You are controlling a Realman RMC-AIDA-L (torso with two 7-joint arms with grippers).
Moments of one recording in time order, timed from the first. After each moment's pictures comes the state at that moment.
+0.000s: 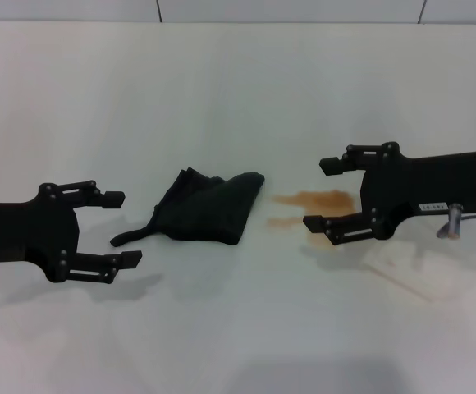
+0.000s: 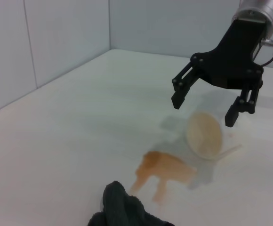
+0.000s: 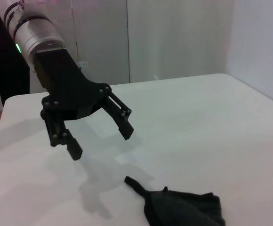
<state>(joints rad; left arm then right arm) -0.36 -2.01 0.91 0.93 1.98 1.67 -1.32 0.24 2.01 -1.47 -1.35 -1.78 -1.24 1.71</state>
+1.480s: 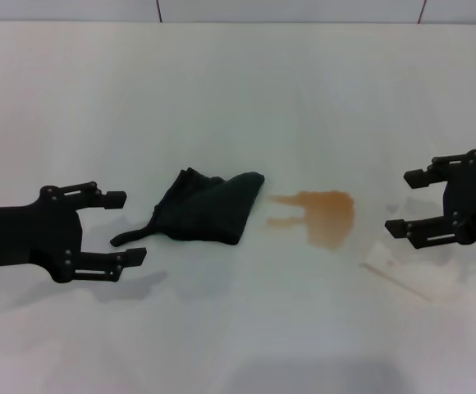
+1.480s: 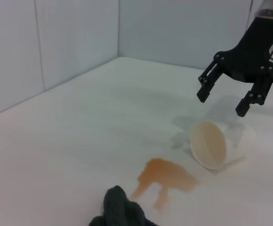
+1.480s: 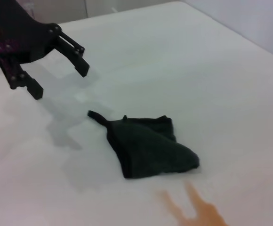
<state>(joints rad) -0.34 -2.04 0.87 0.93 1.98 1.67 -1.34 0.17 2.00 -1.32 -1.61 -2.06 -1.45 1.99</state>
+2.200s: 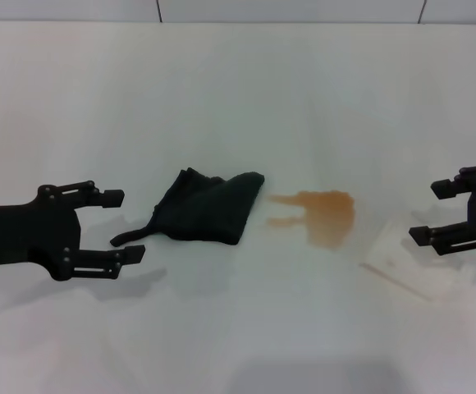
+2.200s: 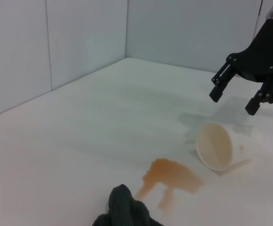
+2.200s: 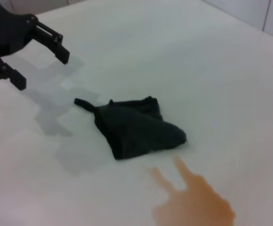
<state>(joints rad) -0.34 -2.04 0.87 0.93 1.98 1.66 -1.35 0.17 2.01 -1.26 -1.64 -2.12 -1.52 2.10</state>
